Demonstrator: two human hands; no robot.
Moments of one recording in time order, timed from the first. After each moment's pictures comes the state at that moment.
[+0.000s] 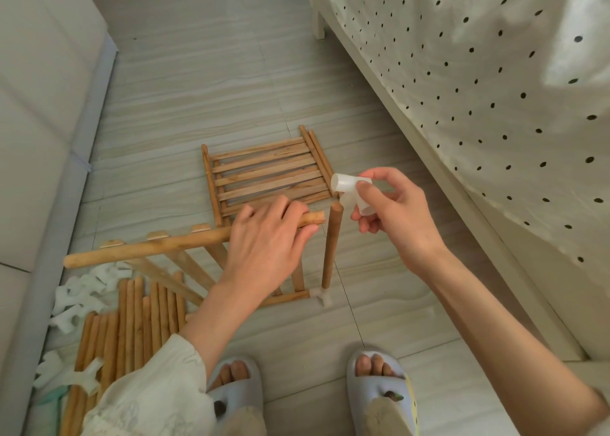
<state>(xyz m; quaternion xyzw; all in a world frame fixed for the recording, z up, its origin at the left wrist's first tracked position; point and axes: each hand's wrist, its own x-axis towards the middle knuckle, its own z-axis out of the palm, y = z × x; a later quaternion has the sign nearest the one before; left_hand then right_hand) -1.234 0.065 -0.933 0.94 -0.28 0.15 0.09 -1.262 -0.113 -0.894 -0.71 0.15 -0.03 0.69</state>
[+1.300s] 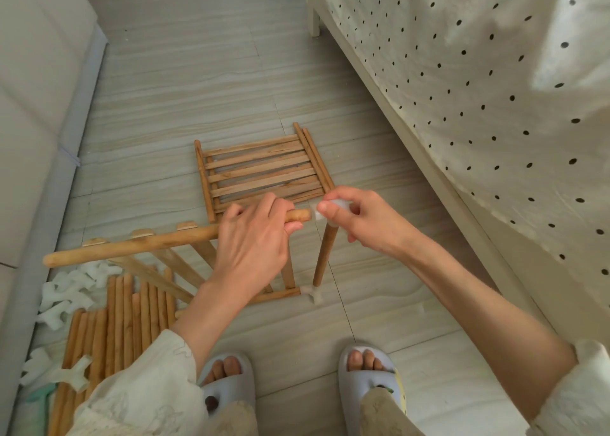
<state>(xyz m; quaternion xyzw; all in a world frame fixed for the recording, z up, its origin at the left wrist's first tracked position) -1.236 0.069 -0.926 0.95 -0.25 0.14 0.09 -1.250 -0.115 -0.907 -0.86 -0.01 0.07 0.51</state>
